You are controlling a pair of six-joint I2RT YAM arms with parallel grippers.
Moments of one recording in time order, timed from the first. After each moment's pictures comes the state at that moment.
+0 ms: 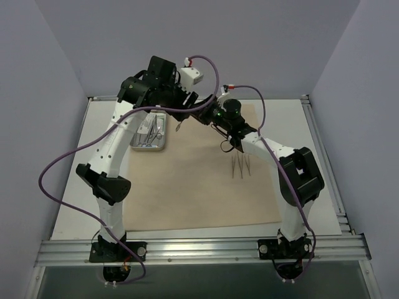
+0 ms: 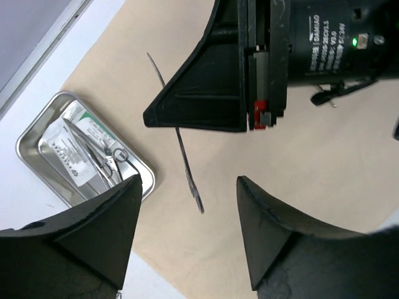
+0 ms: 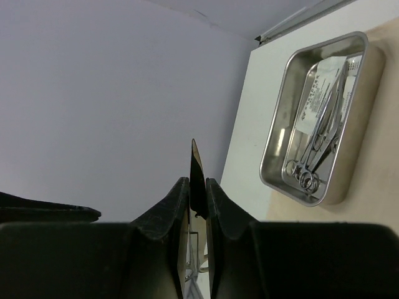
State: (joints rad) left arm -0.55 1.97 2.44 -1.23 0.11 0.25; right arm 0.52 1.85 1.28 0.51 -0.28 1.20
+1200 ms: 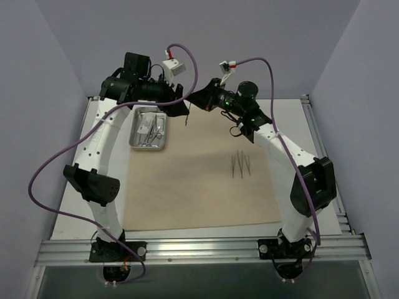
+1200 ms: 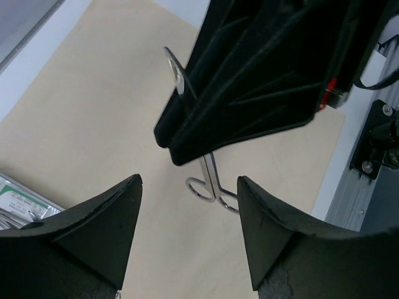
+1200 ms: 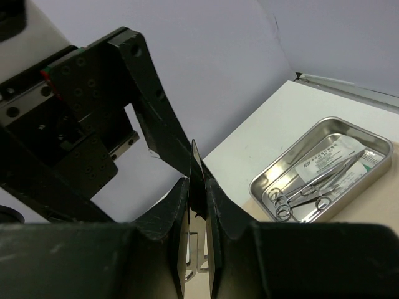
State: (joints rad) left arm -0.36 1.88 2.29 -1.08 0.71 0.24; right arm 0.48 1.72 1.44 0.42 -0.60 0.70
